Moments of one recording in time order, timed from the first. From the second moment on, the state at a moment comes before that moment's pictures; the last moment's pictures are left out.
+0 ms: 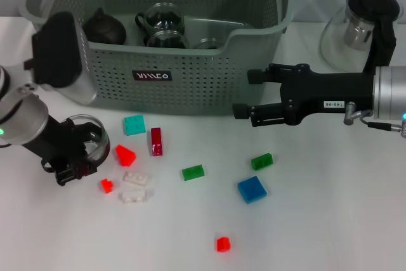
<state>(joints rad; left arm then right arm) -0.57 -2.16 1.10 1.31 2.83 1.66 -1.82 0.70 2.08 -0.84 -0.60 -1.92 -1.46 1.43</state>
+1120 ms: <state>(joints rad) -0.83 -2.09 0.74 1.49 2.35 1.94 -1.93 0.65 2.05 -0.84 -0.60 -1.92 -1.56 1.44</state>
